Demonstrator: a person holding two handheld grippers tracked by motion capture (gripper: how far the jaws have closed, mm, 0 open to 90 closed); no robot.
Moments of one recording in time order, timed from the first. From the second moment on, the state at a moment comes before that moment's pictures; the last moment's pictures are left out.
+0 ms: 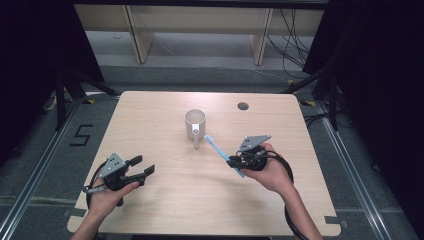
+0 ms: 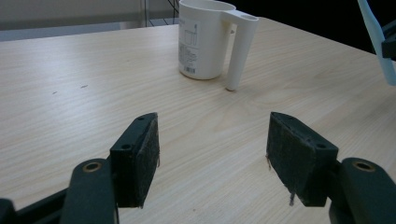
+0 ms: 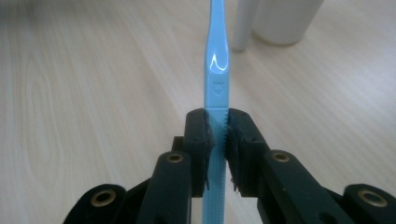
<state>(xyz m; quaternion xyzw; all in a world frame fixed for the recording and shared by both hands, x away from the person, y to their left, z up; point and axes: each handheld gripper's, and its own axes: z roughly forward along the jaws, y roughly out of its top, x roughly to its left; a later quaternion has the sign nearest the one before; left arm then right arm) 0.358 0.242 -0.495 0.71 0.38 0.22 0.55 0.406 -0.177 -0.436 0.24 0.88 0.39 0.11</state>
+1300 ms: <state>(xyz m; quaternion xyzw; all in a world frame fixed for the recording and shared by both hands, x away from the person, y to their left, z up) 0.364 0.192 -0.459 0.71 0.33 0.19 0.59 0.367 -0.171 -0.449 0.29 0.71 0.60 0.21</state>
